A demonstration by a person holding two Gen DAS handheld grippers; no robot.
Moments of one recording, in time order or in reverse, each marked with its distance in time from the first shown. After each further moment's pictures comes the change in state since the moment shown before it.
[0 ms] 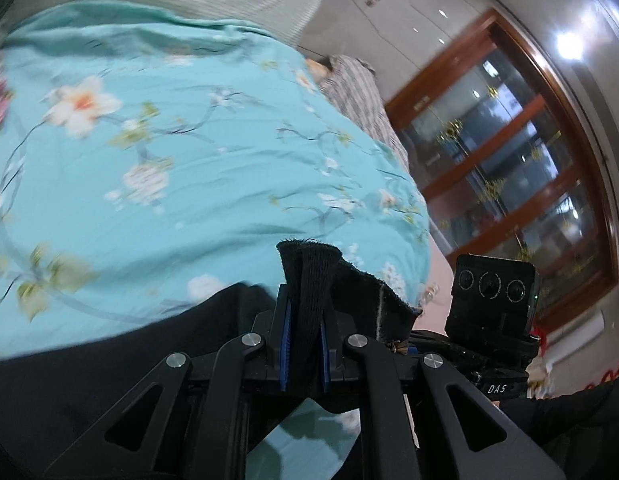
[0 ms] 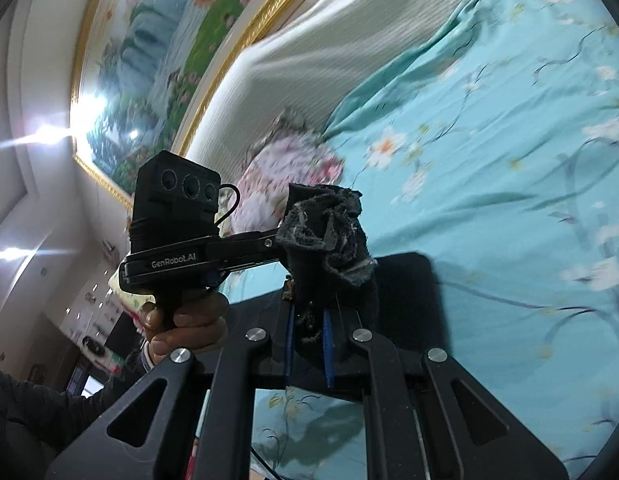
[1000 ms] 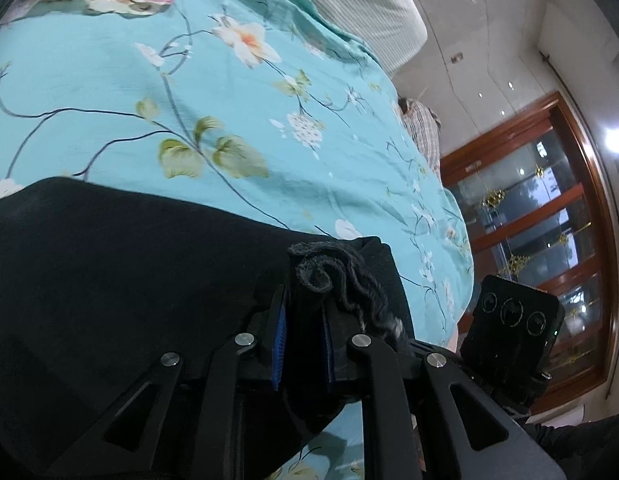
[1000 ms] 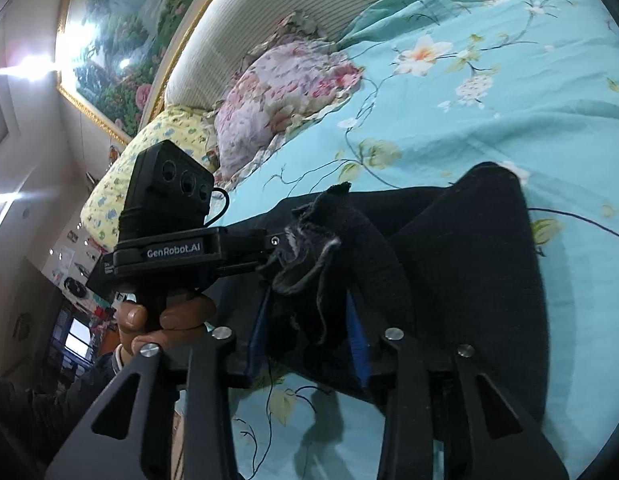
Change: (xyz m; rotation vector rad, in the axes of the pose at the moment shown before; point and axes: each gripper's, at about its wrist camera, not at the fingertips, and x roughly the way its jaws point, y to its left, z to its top) left arm -0.037 0.105 -0.086 -0.289 -0.110 0.066; right arm 0.100 0.016 -0.049 -0.107 0.228 -0.057
